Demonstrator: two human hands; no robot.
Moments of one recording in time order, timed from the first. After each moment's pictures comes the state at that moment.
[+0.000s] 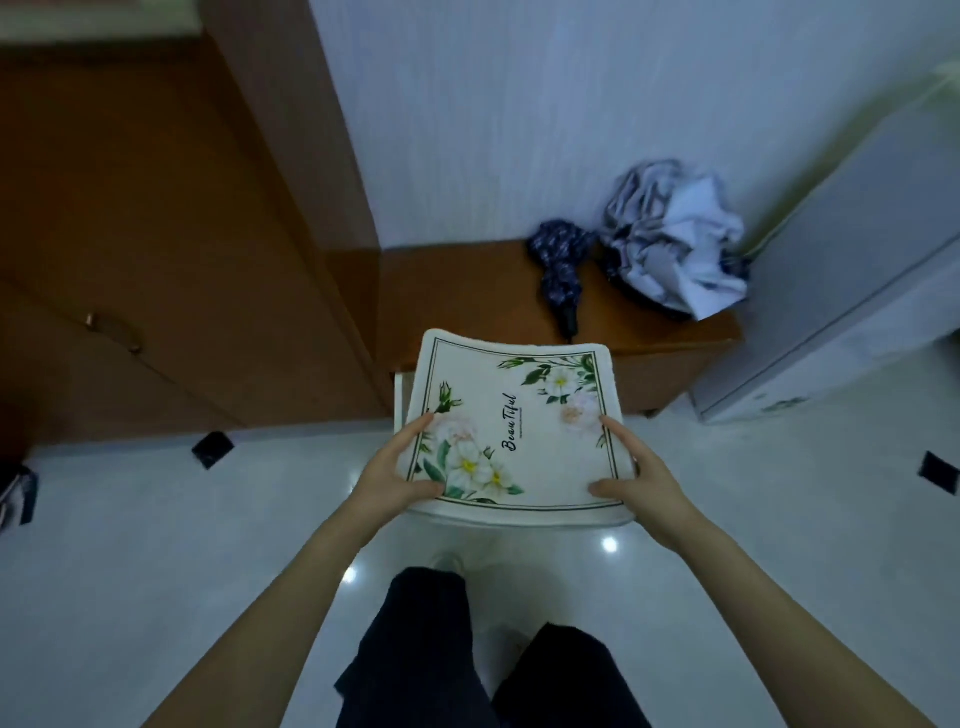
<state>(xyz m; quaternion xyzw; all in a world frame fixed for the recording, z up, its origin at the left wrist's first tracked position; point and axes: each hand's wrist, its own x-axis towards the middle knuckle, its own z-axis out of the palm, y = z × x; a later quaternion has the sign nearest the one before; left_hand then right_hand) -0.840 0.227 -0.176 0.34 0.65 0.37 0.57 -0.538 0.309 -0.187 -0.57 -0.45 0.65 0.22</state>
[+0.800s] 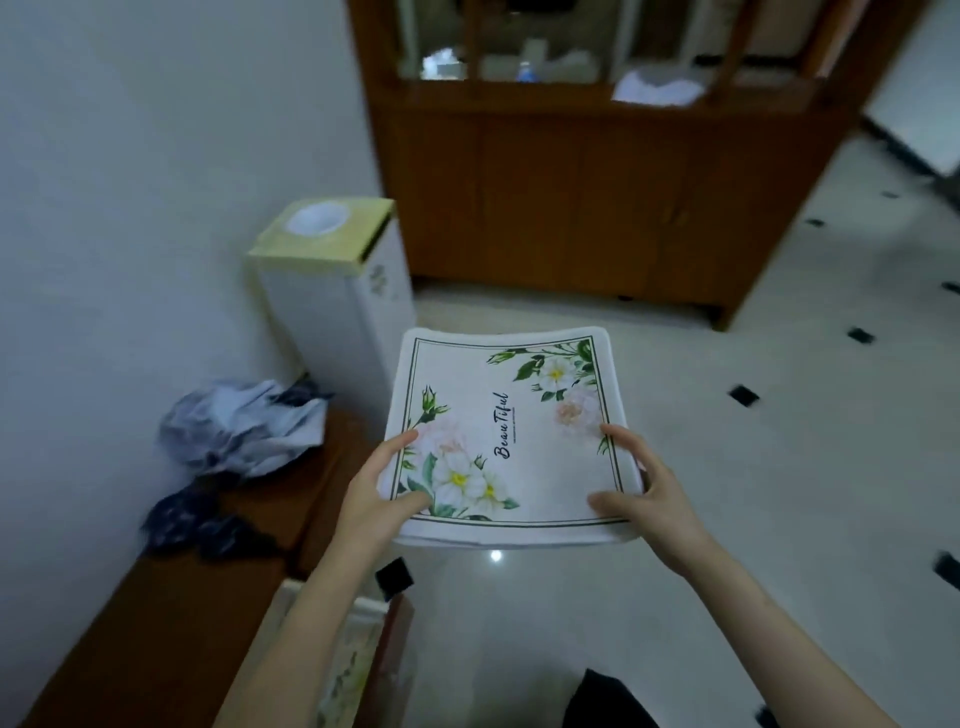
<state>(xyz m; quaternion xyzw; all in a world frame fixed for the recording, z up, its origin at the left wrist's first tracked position) -0.614 0.291 0.058 0.70 0.30 0.16 0.63 -0.444 0.046 0.037 -0.74 -0.19 0.23 0.61</state>
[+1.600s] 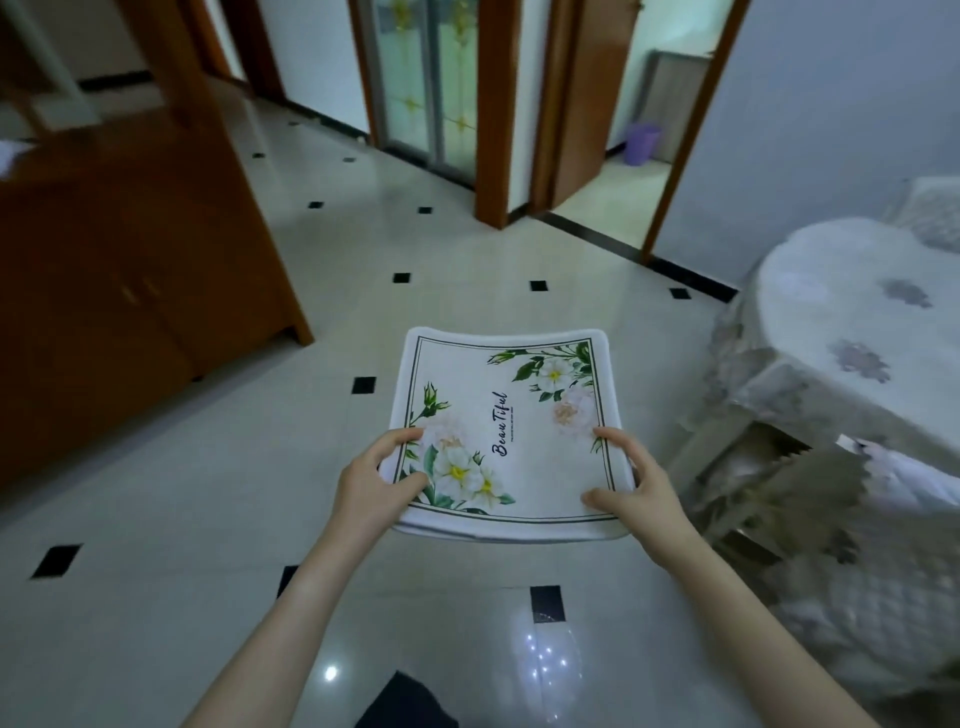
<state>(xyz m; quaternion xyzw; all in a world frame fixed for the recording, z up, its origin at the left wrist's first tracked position) -0.214 -0.147 0.046 0.83 -0.10 -0.12 0.53 -0.351 -0.409 0.031 -0.73 0.24 -0.11 0.62</state>
